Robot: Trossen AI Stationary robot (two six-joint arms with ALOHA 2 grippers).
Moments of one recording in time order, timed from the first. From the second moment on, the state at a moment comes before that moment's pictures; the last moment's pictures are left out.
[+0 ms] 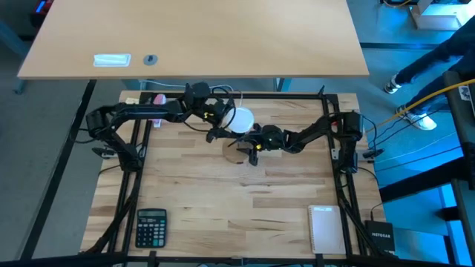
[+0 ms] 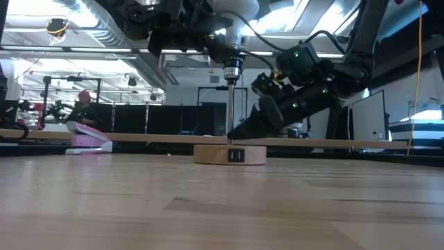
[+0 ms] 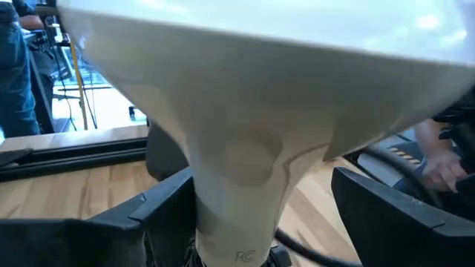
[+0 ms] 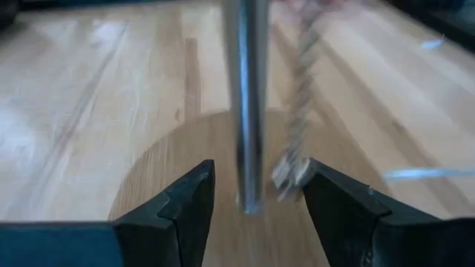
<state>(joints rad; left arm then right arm) 0.44 1.60 1.03 0.39 0.84 0.11 -0.22 1.90 0.68 0.81 -0.11 -0.02</state>
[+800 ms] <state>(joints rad) 0.43 1.60 1.03 0.39 0.81 0.10 -0.21 1.93 0.72 0.84 -0.08 -0.01</state>
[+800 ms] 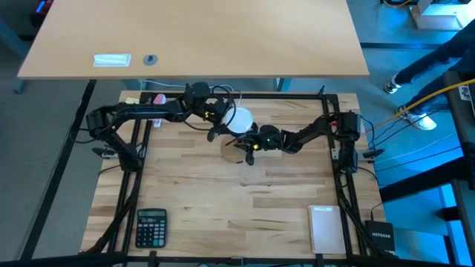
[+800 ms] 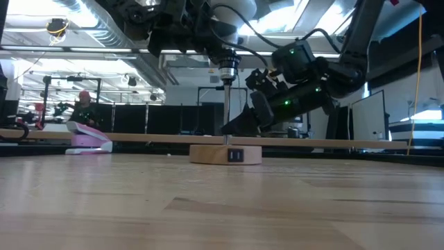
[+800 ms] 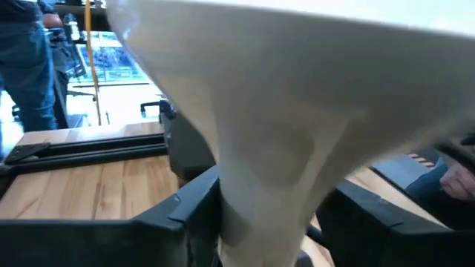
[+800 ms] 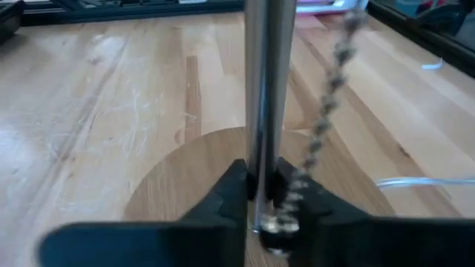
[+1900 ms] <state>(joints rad) 0.04 1.48 1.09 0.40 -0.67 0.01 -0.18 1.98 0.76 0.84 0.19 0.07</state>
